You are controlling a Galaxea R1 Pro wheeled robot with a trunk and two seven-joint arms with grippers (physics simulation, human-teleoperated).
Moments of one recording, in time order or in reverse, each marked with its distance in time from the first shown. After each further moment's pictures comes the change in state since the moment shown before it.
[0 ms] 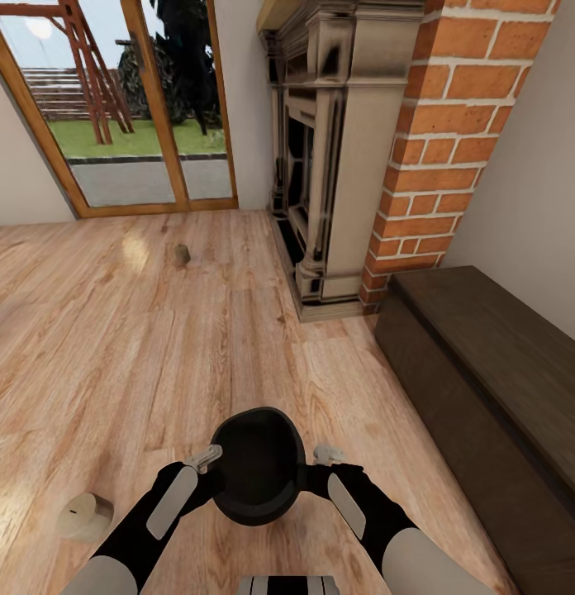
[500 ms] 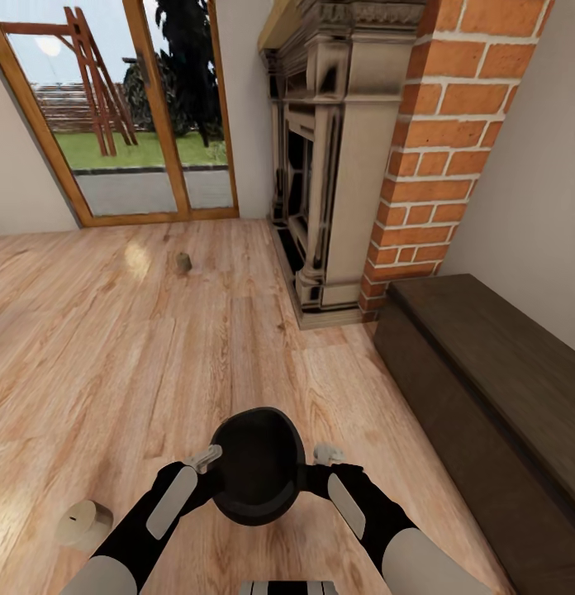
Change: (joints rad) left arm 0.000 0.002 -0.003 -0.001 0.001 0.001 0.000; right arm 0.000 0.000 -0.001 0.000 0.000 0.000 0.002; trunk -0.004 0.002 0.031
